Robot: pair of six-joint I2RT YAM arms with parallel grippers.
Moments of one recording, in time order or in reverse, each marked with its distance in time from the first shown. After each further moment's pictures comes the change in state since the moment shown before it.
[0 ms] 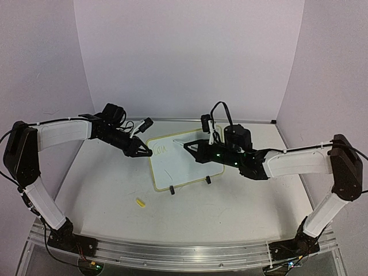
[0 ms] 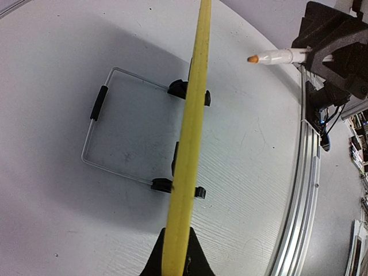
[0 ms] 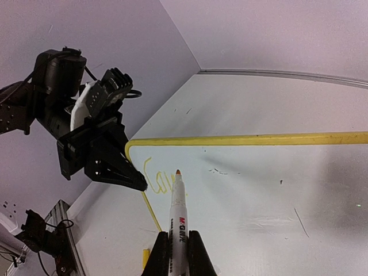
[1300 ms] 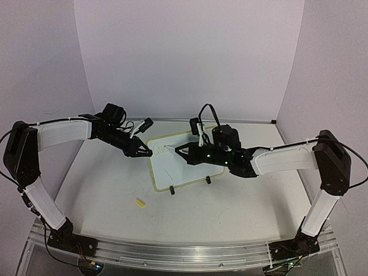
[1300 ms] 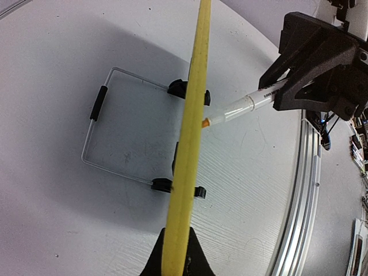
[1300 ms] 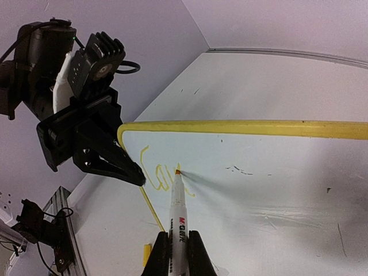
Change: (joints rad) left arm -0.002 0.000 0.000 -0.001 -0.001 0.009; right arm 0.003 0.138 0.101 -0.024 -0.060 0.000
